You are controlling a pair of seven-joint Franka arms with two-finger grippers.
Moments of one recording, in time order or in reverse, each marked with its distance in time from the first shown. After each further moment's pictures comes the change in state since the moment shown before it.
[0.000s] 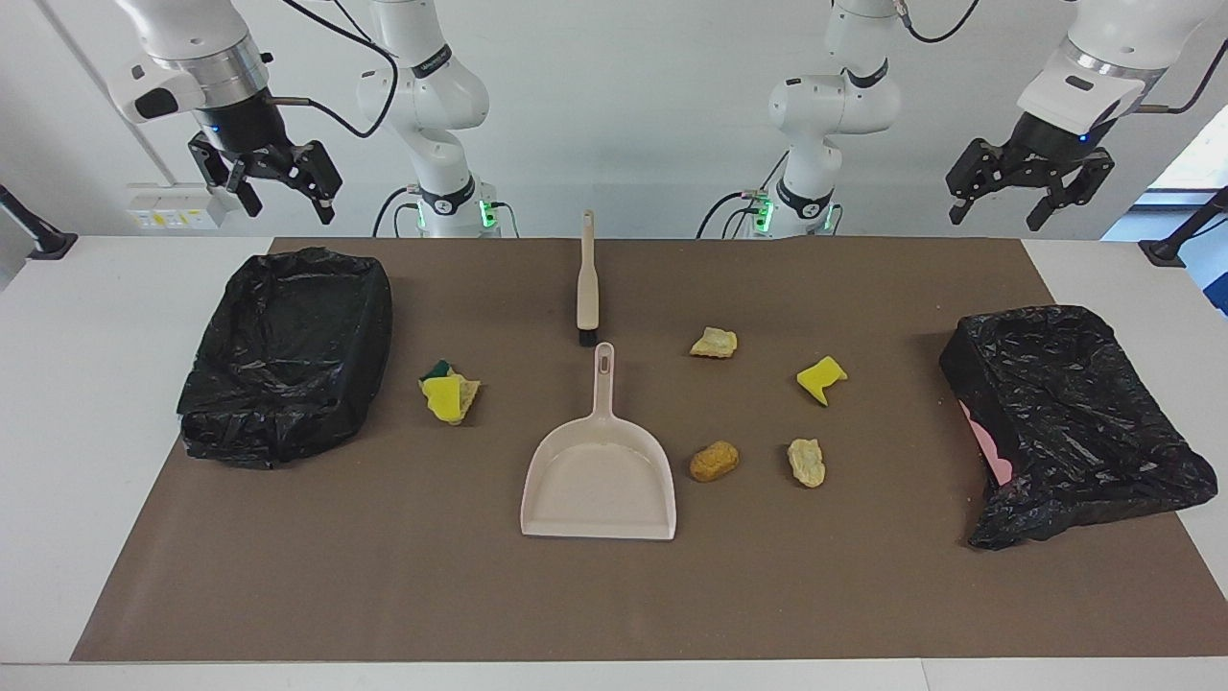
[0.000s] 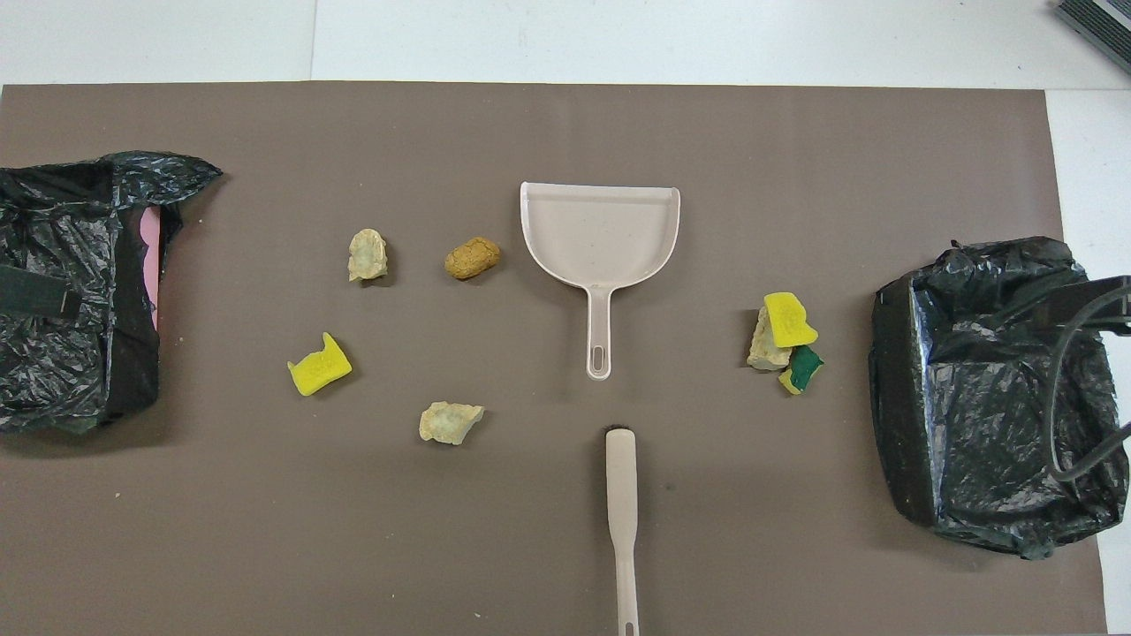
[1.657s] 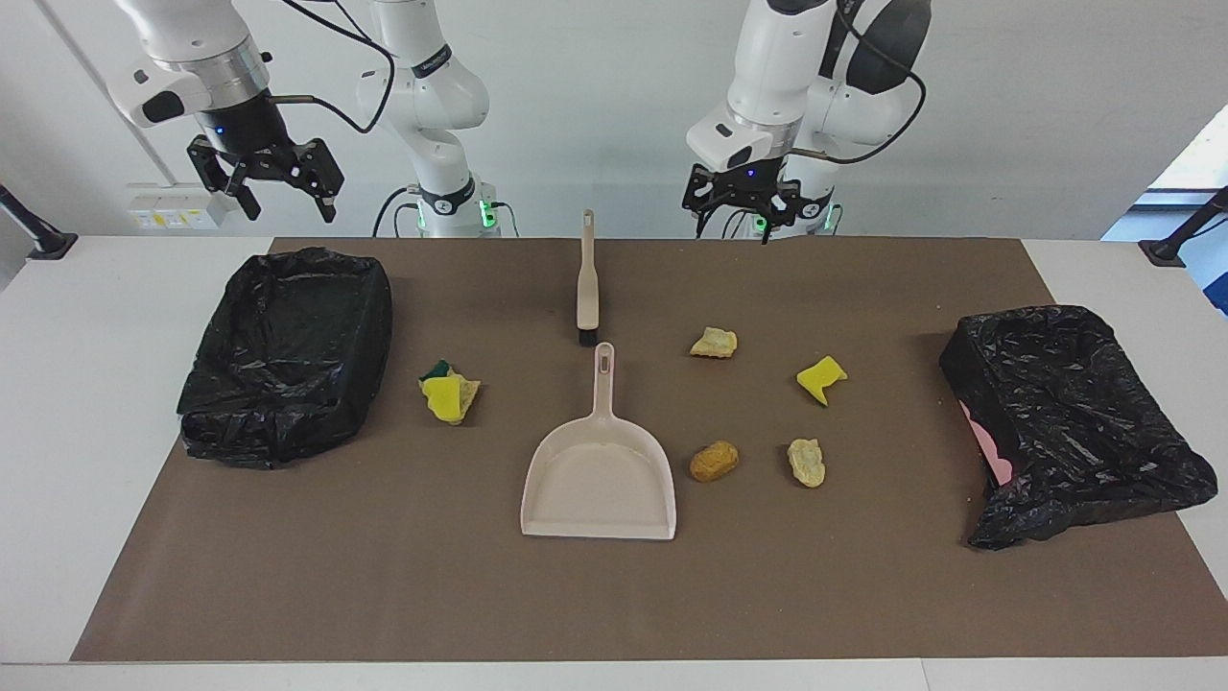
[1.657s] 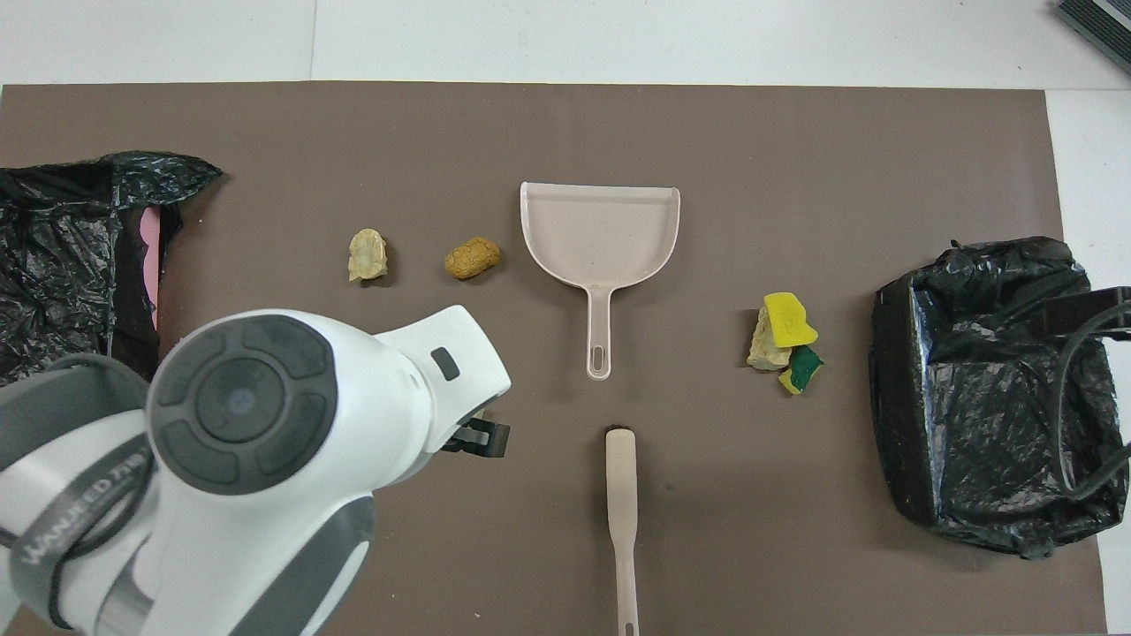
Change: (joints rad) left arm -0.577 -0.073 -0.021 -0.397 -0.020 0.294 -0.467; right arm 0.000 -0.001 0.000 -0.009 0.000 0.001 -0.097
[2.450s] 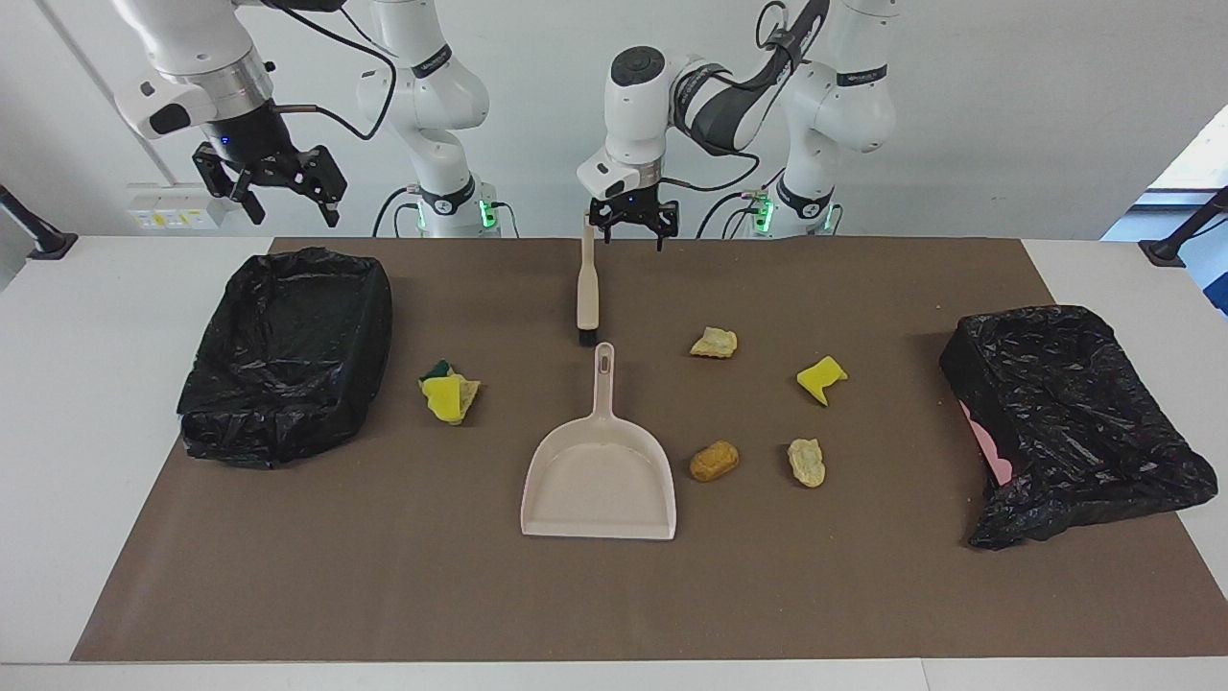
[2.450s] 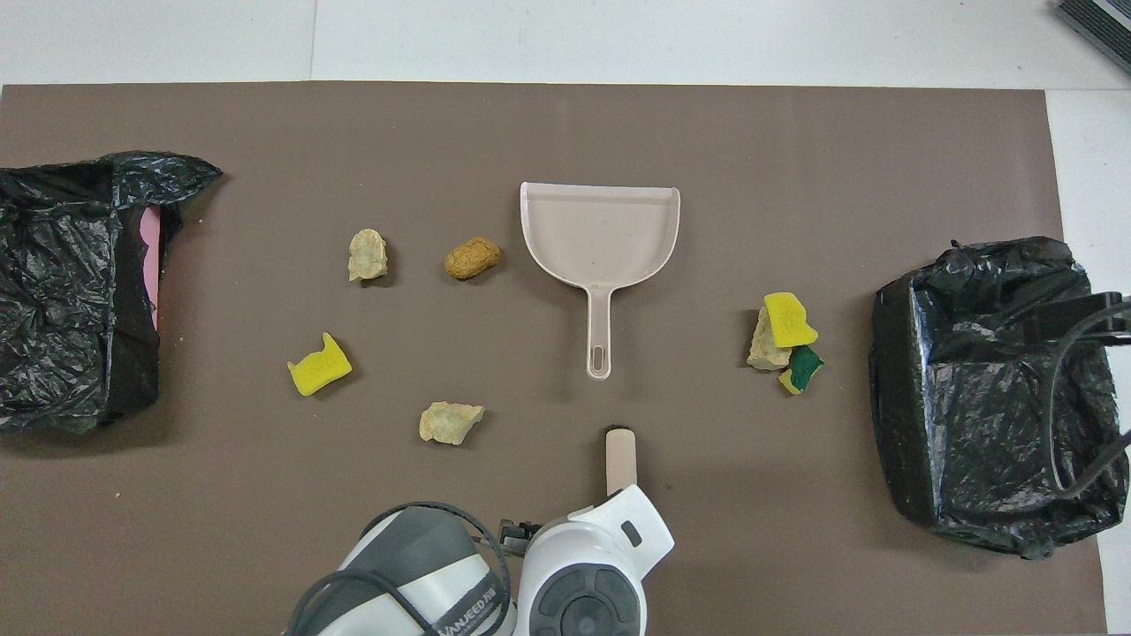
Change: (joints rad) left arm -0.350 0.060 -0.004 -0.337 -0.002 0.388 -0.377; right arm -0.001 -0.001 -0.001 -0.020 0.000 -0.005 -0.001
